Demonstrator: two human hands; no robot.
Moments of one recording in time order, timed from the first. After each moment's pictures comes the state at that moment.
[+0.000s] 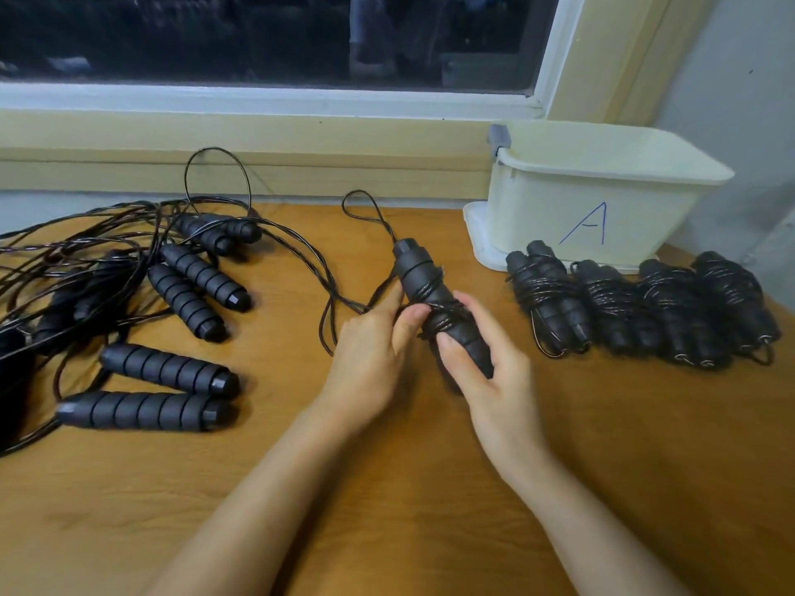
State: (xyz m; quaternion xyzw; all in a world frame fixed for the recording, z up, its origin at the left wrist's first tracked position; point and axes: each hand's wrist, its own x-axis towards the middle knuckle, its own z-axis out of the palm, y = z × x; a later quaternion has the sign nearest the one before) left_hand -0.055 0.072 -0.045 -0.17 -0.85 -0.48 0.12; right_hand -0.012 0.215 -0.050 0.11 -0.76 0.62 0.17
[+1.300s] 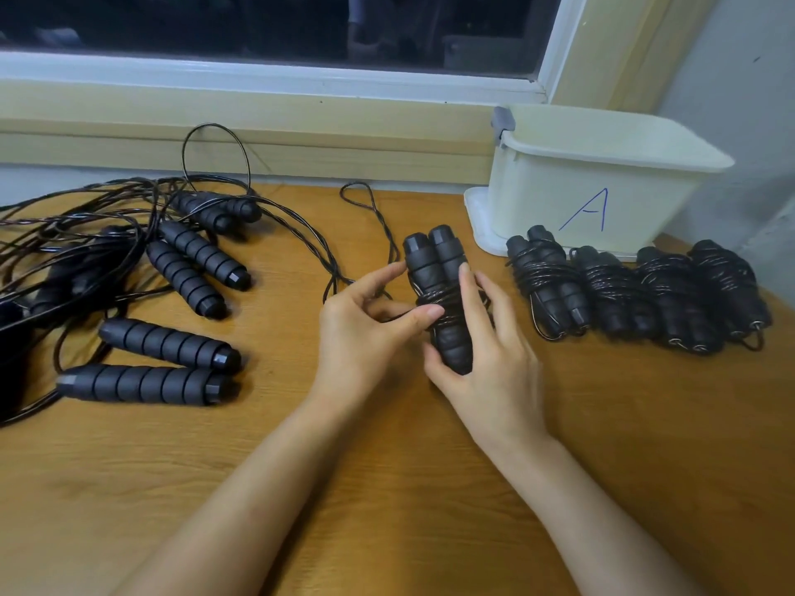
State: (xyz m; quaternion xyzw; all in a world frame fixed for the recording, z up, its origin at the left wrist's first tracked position) left_hand -0.027 0.075 -0.029 -0.07 -0.70 -0.71 0.09; right_hand -0.010 0.216 -0.058 0.10 -0.91 0.26 0.30
